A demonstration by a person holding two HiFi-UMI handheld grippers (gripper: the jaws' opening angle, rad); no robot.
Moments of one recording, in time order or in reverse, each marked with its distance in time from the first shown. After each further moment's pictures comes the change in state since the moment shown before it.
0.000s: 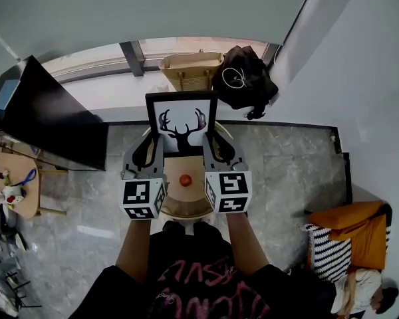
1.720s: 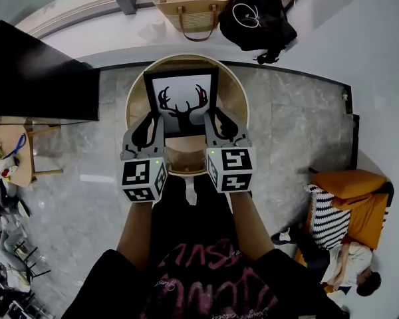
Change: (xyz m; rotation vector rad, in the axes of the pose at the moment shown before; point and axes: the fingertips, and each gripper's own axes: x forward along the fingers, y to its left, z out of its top) left arm 0.000 -0.013 -0.149 -0.098 0.249 0.006; right arm 0.011 0.000 -0.150 0.077 0.260 0.026
